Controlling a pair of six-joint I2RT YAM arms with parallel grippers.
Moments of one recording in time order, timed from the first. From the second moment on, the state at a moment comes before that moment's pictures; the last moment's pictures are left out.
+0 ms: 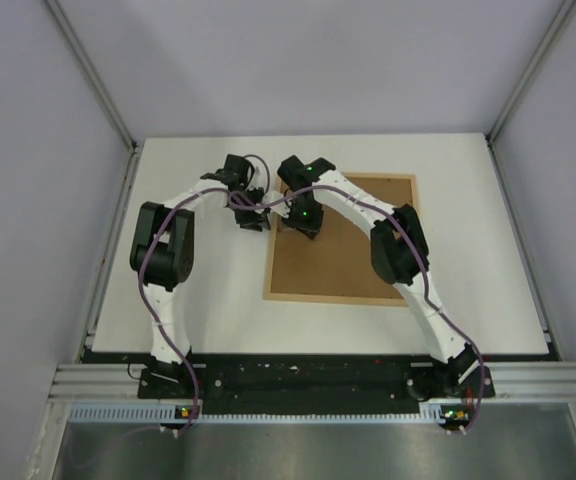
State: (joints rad) left arm -0.28 2.08 1.50 -0.54 0.28 -0.37; right arm 0.69 2.43 2.23 -1.19 -0.12 -0.71
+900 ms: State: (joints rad) left arm -0.24 2.06 1.45 -0.46 0.39 -0.38; right arm 0.67 2.45 2.22 -1.19 -0.13 -0.69
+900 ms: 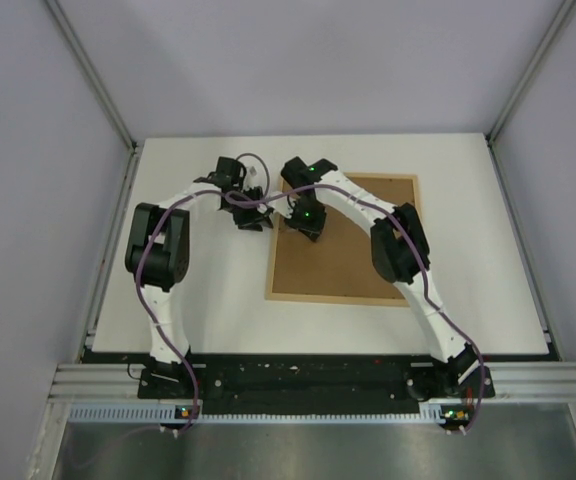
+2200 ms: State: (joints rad) left arm -0.23 2.09 1.44 -0.42 0.50 -0.37; right arm 0.66 2.49 2.29 -1.23 -0.15 -0.65
